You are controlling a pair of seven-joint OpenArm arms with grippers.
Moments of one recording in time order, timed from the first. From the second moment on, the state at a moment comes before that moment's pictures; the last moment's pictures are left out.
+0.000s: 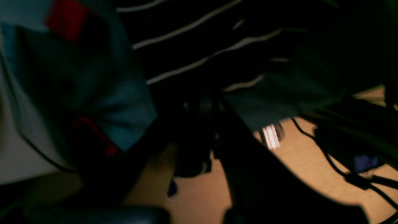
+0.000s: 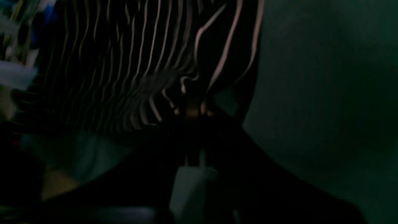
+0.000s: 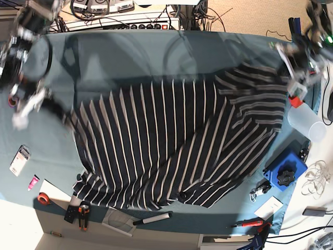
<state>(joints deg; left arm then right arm) 29.9 -26.1 -21.7 122.3 -36.5 -21.6 71.1 -4.2 26.8 40.0 84.9 70.1 37.3 -78.6</state>
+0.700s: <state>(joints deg) 41.3 -24.3 -21.9 129.4 -35.9 -23.1 71.3 -23.0 26.5 60.4 84.9 80.6 39.8 -78.7</state>
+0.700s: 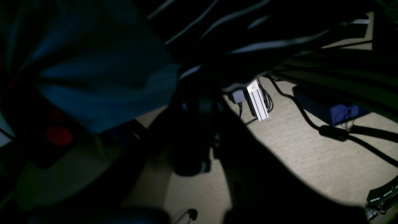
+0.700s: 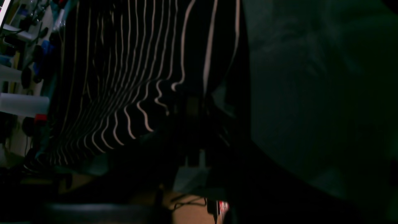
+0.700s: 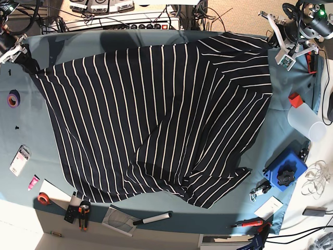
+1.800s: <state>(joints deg) 32.5 -24.2 -21.8 130.7 -31.8 -25.1 54.6 -11.2 26.4 53.8 85.0 61.4 39.8 -78.3</state>
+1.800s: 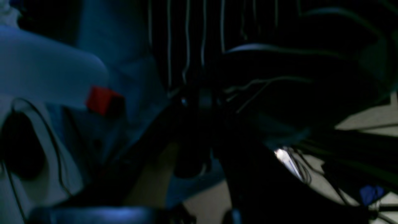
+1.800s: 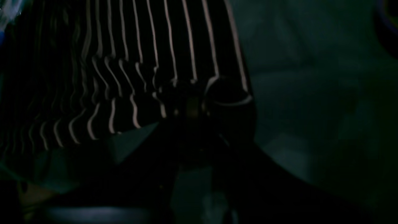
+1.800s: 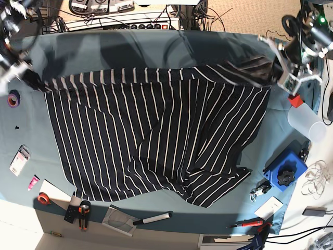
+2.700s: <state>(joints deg) 1.4 -24.4 0.3 103.0 -21.9 -27.8 50.1 -2.5 26.5 40.5 85.0 32.7 36.1 -57.4</state>
